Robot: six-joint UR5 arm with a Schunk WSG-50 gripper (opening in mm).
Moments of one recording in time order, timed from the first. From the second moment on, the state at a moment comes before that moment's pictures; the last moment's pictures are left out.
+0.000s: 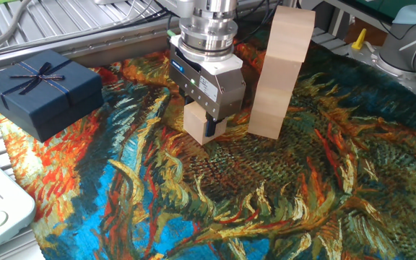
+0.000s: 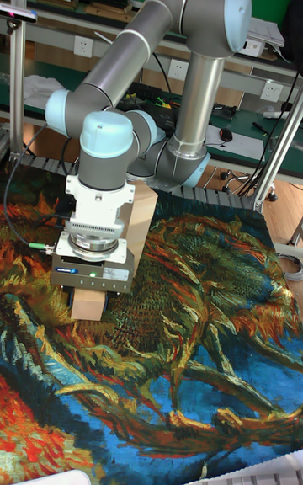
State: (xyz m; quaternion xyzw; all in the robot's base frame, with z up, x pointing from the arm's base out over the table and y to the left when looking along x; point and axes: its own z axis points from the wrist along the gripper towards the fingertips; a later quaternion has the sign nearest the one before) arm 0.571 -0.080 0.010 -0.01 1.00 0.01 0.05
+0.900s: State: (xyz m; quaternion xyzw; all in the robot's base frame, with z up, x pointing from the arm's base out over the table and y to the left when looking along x) arm 0.571 -0.083 0.019 -0.04 1.00 0.01 0.07
